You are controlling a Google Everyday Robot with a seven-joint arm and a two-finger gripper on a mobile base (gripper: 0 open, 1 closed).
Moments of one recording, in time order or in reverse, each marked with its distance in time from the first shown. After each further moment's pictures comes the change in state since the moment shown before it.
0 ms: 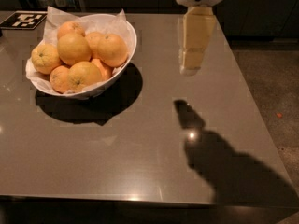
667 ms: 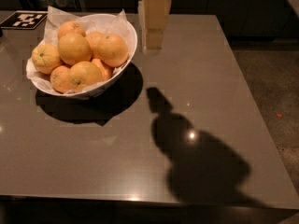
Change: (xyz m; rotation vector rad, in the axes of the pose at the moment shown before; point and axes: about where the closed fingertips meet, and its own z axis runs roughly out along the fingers) arm -0.053 -0.053 0.018 0.015 -0.025 -0.028
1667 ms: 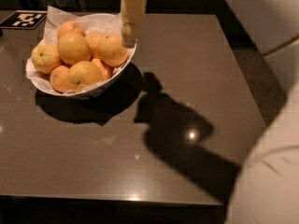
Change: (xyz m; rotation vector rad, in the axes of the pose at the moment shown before) arm -0.012 -0.047 0.046 -0.036 0.027 0.219
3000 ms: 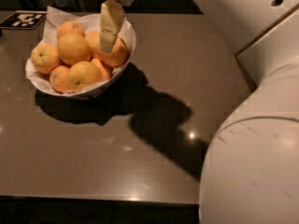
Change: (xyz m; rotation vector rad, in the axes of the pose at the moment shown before) arm -0.036 -0.007 0.042 -0.057 -0.056 0.148
